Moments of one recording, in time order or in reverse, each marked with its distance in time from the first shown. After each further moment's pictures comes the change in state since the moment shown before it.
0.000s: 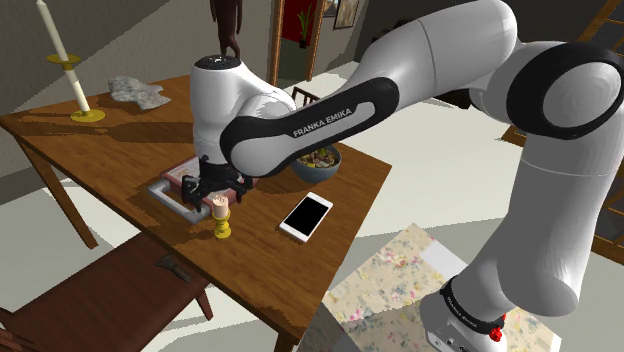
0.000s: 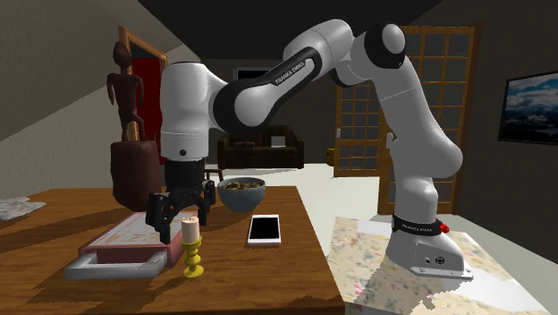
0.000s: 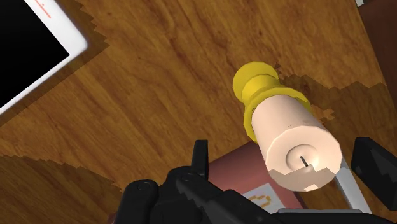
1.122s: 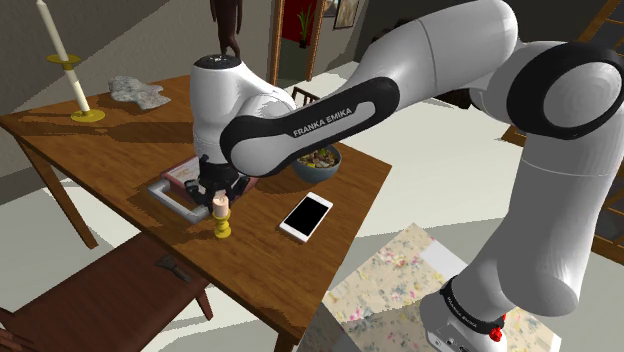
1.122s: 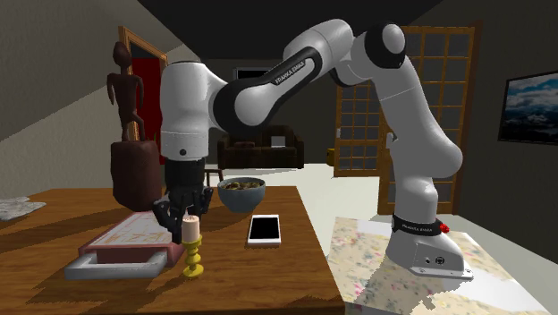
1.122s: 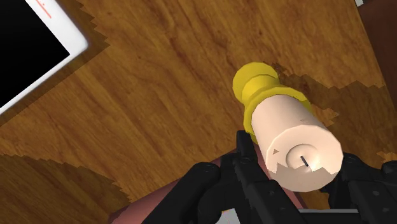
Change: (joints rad) arm -0.001 -0.001 0.000 0.000 0.001 -0.001 -0.001
